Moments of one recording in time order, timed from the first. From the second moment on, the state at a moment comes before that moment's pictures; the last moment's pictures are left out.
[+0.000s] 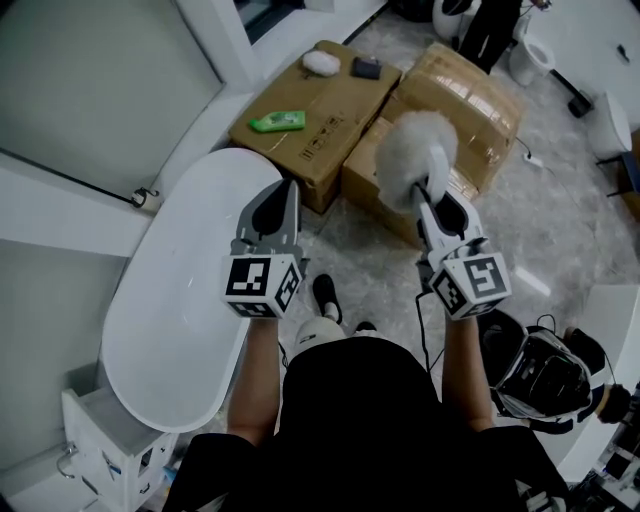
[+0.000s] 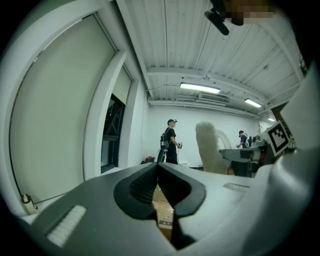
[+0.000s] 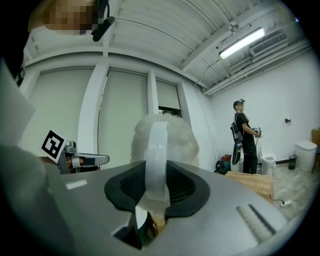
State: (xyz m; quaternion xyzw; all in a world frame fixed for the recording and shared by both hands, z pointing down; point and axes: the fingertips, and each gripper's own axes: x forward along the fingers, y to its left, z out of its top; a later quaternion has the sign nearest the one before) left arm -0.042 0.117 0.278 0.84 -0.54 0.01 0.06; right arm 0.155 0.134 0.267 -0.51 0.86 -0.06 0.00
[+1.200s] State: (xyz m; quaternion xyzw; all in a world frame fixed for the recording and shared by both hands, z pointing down) left arm -0.118 0.021 0.299 0.86 -0.50 0.03 0.08; right arm 0.075 0.042 0.275 -0.53 0.84 -0.07 -0.03
